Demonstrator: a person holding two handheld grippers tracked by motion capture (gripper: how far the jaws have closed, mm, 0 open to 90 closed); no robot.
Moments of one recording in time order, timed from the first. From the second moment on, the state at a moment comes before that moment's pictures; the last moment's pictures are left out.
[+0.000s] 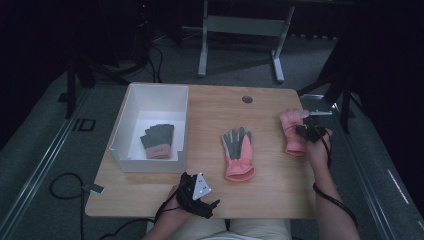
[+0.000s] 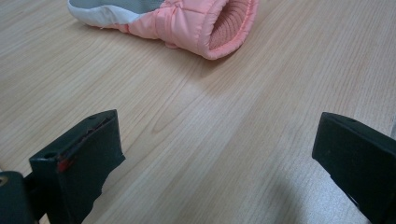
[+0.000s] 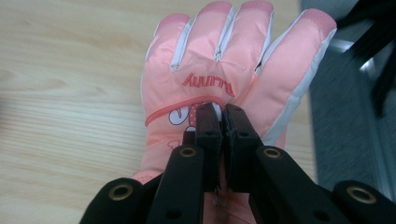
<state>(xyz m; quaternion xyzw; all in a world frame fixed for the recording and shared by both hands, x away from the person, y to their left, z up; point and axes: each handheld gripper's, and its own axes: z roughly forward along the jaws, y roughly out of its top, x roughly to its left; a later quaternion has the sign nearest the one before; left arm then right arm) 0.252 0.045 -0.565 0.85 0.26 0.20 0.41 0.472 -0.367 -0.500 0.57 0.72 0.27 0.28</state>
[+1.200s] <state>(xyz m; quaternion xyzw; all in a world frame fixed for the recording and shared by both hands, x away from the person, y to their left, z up) 0.253 0.052 -0.564 0.84 0.27 0.20 0.42 0.344 -0.294 -0.504 0.58 0.70 0.32 0.27</state>
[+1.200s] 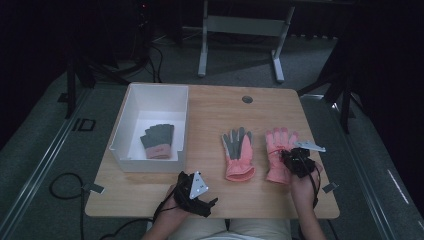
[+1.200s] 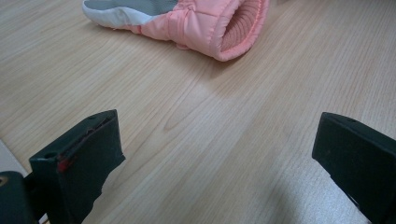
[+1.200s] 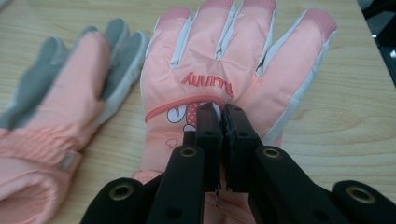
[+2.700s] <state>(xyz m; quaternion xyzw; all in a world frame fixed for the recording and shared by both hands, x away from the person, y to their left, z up) 0.255 0.051 -0.563 0.85 0.26 0.20 0.42 0.391 -0.313 -0.531 0.51 0.78 0.28 0.21</state>
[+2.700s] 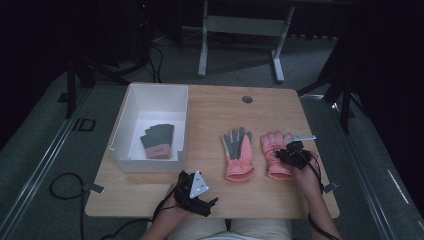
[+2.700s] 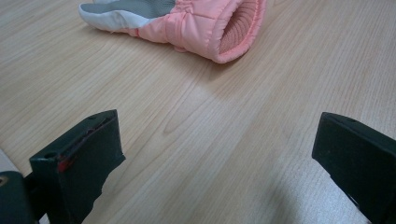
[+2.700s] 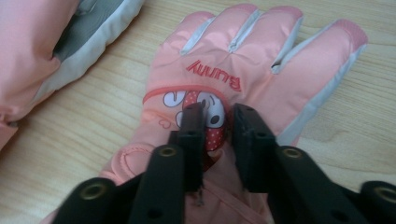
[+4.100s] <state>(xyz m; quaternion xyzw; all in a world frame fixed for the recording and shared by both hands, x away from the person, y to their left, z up) 0.253 0.052 -0.562 0.84 0.26 0.20 0.42 0.349 -0.216 -0.391 0.49 0.74 0.37 0.27</state>
